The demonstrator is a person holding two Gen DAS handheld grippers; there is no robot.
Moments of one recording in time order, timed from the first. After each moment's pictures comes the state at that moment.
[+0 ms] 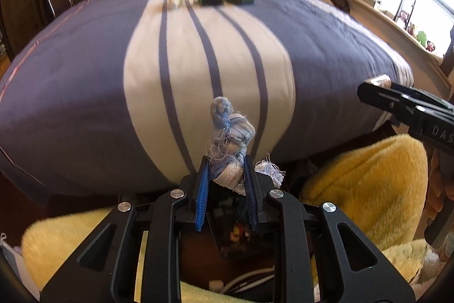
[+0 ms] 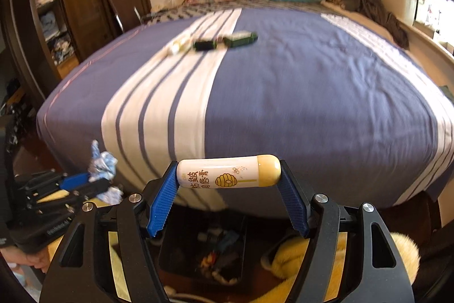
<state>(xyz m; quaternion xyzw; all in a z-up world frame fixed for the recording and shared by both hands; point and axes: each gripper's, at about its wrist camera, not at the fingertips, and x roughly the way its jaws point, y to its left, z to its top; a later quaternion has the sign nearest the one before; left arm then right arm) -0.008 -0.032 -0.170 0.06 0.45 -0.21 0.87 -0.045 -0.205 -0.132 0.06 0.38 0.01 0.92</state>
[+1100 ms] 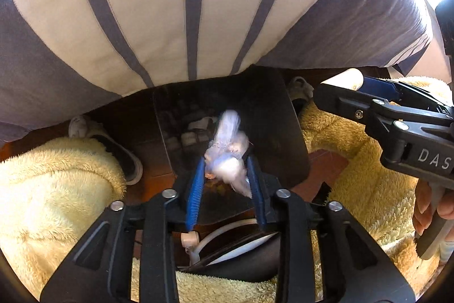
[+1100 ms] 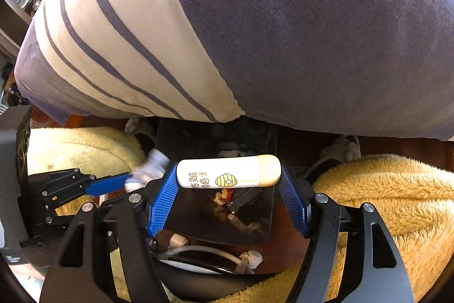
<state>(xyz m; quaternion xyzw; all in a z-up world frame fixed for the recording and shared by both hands) 0.016 -0.055 -0.316 0.05 0.62 -0.24 0.74 -0.006 -0.184 -0.288 0.11 0.58 0.04 0.81</state>
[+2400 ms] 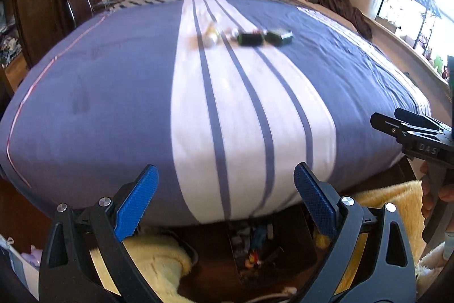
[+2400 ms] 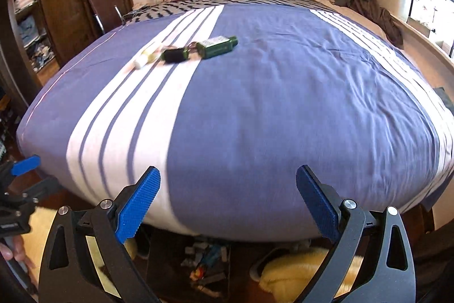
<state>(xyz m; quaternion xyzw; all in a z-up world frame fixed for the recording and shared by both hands) 0.062 -0.005 -0.118 0.04 0.40 -0.16 0.90 0.035 -0.235 -0.118 0.06 0.40 -0.03 0.92</state>
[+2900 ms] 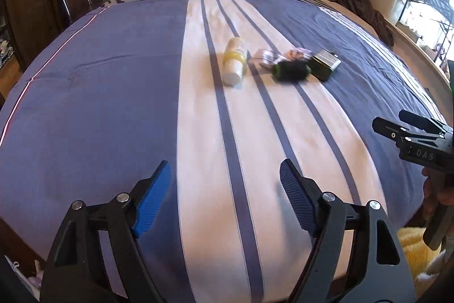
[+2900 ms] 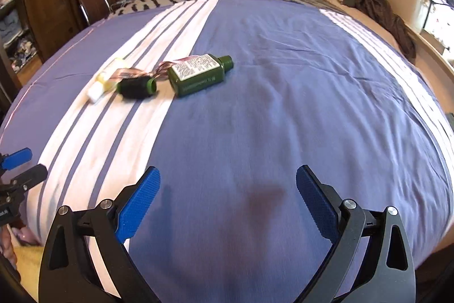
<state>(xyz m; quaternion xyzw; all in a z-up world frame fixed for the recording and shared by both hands) 0.215 -0.024 -0.129 0.04 0.43 -0.14 0.89 0.181 -0.252 -0.132 0.04 0.43 -0.04 0.90</state>
